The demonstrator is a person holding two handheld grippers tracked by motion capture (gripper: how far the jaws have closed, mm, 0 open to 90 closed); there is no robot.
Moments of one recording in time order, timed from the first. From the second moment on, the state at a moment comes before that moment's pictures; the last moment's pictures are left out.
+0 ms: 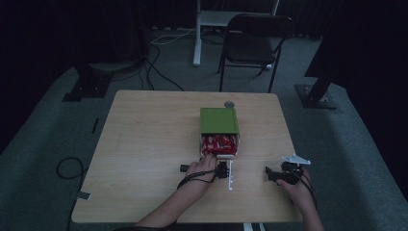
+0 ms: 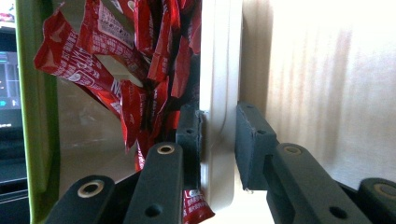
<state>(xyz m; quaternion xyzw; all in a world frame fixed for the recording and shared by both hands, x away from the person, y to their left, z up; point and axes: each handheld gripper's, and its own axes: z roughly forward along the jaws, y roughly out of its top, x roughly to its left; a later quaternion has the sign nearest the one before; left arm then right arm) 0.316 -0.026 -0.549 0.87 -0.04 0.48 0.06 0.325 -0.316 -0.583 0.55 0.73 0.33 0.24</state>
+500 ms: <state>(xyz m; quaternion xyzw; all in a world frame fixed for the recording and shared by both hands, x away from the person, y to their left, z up) 0.297 -0.025 -0.549 0.88 -0.03 0.47 0.07 0.325 -0.316 -0.583 0.55 0.73 0.33 0.24</state>
